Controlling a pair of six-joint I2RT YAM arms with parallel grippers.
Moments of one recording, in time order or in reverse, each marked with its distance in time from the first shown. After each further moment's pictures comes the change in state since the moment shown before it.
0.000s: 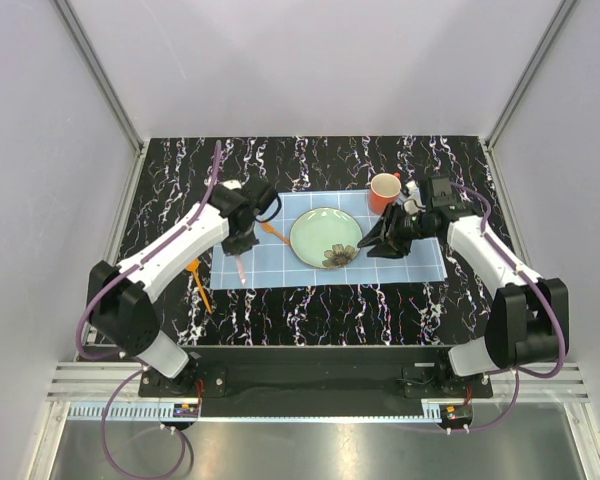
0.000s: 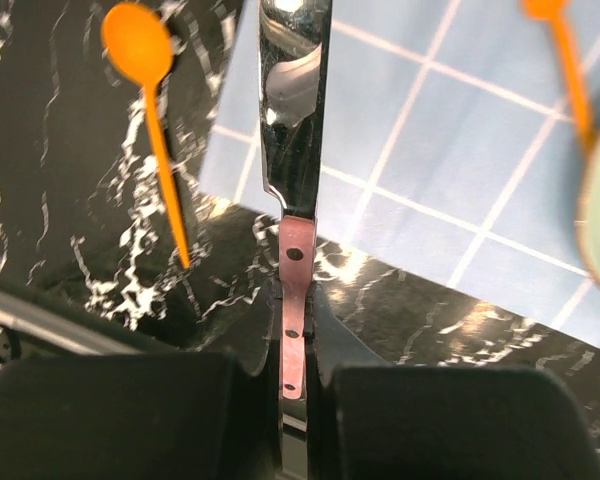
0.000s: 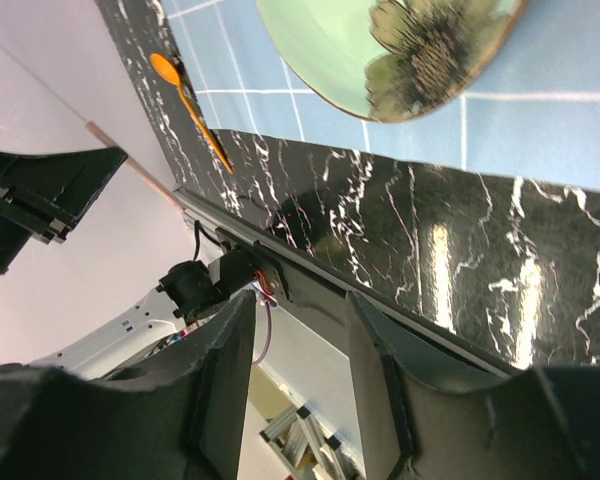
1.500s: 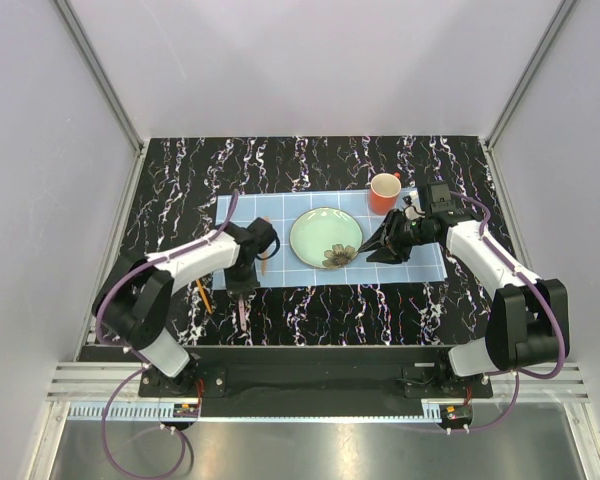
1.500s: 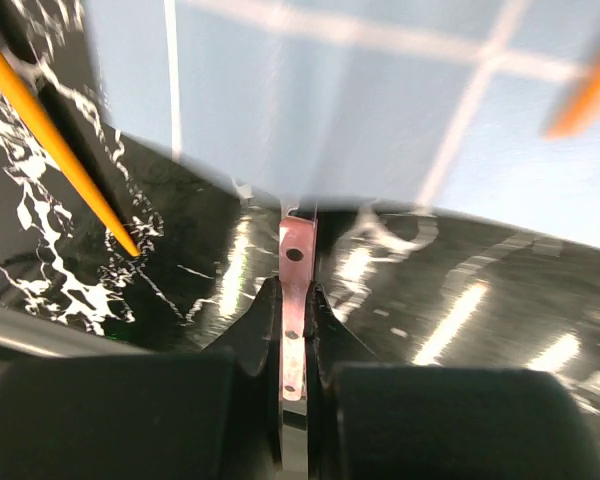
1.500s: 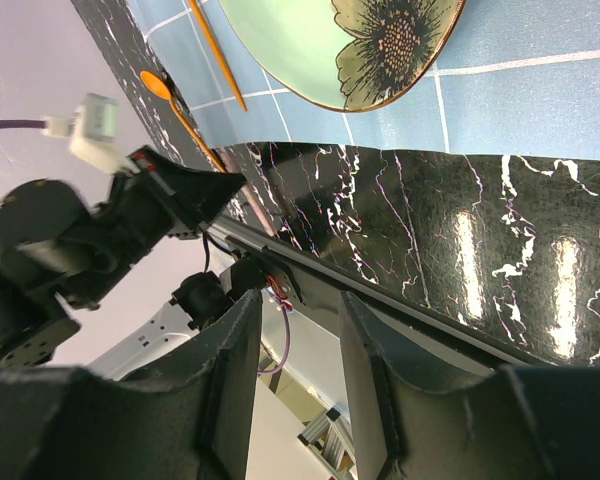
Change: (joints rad) left arm -0.004 0.062 -0.407 0.257 0.220 0.098; right arm 0.000 -0.002 -0.040 0.019 0.012 0.080
